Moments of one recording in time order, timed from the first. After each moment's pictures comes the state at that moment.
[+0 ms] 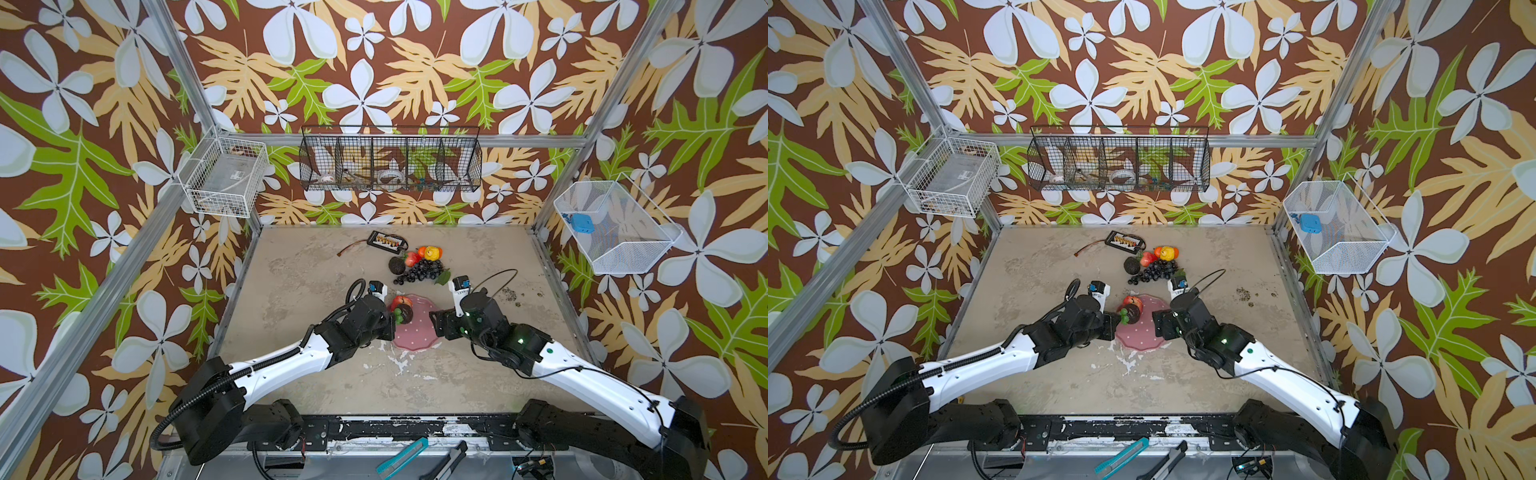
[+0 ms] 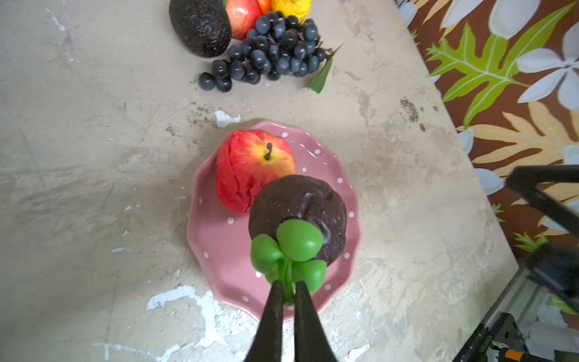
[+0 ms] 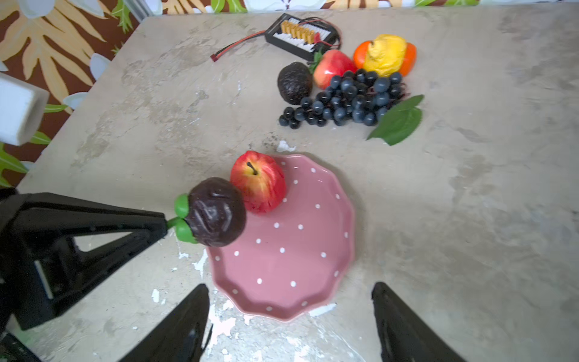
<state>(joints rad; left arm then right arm) -0.82 1.28 0.77 -0.18 -0.10 -0.64 0.77 1.00 0.76 -0.42 0.25 0.44</state>
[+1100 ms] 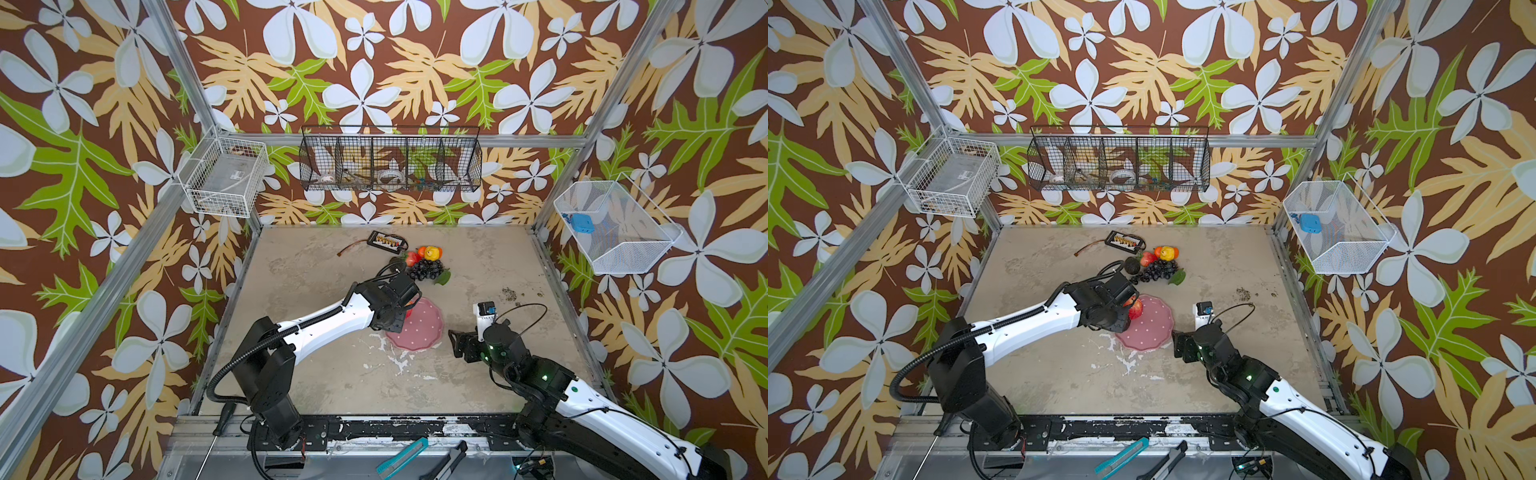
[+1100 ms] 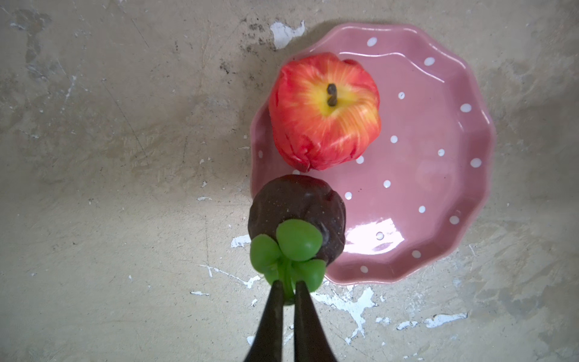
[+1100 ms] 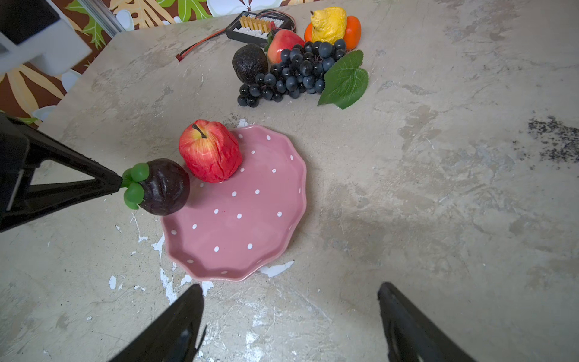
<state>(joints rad) -0.85 1.68 1.31 -0.88 -0.21 -0.52 0.77 0.71 0.47 -0.39 0.30 0.50</state>
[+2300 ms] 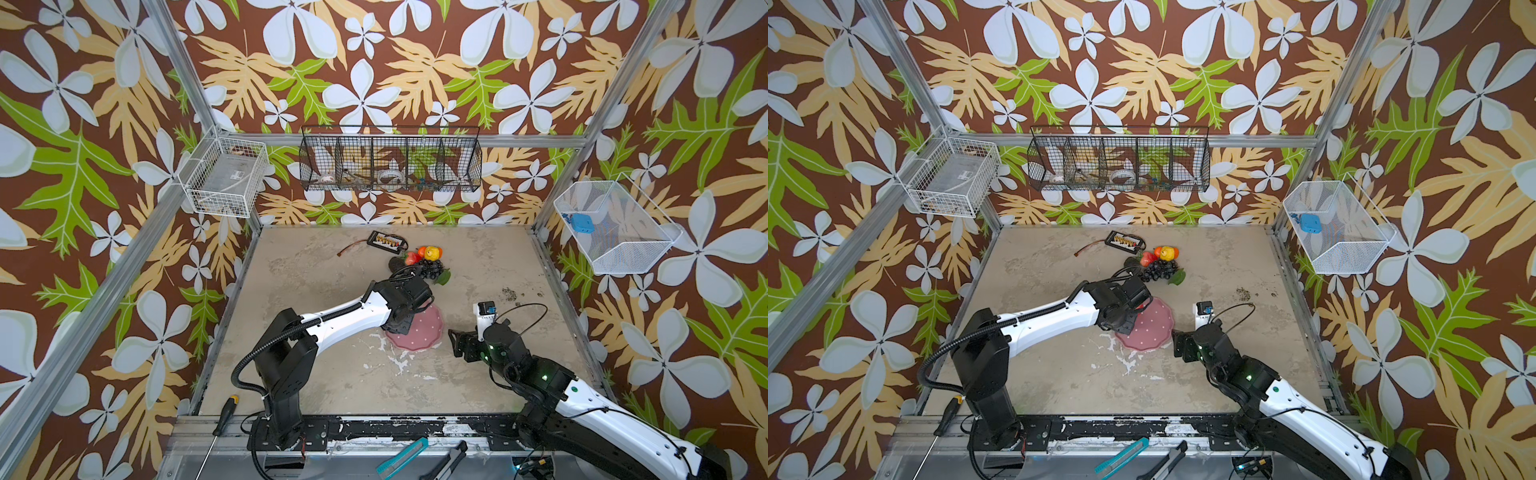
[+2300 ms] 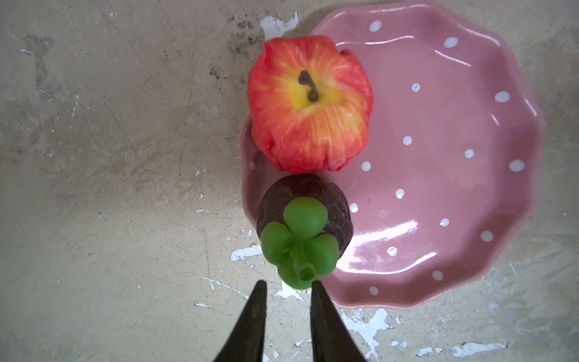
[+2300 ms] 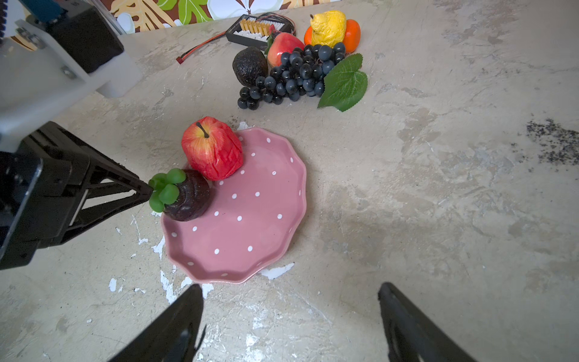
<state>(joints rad) -0.90 1.80 1.40 -0.92 -0.29 -0.51 0.77 0.71 0.48 -0.38 0.30 0.50</state>
